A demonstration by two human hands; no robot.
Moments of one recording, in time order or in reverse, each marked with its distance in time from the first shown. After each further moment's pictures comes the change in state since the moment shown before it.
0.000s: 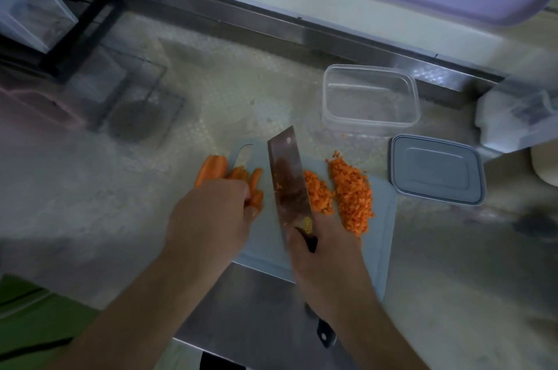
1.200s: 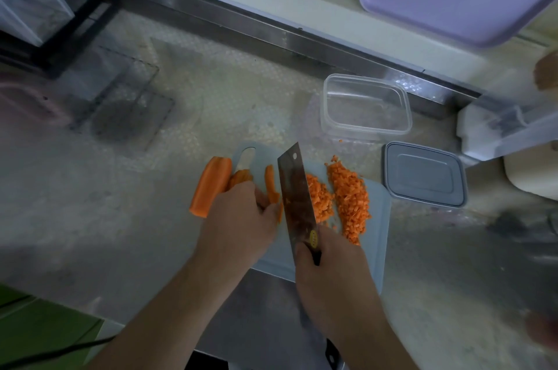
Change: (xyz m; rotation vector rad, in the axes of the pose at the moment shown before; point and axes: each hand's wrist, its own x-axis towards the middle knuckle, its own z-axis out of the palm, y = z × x) left_hand 0.004 0.008 0.031 -0.677 -0.018 -0.166; right_hand -0.022 -0.015 0.005 -0.155 0.042 0.108
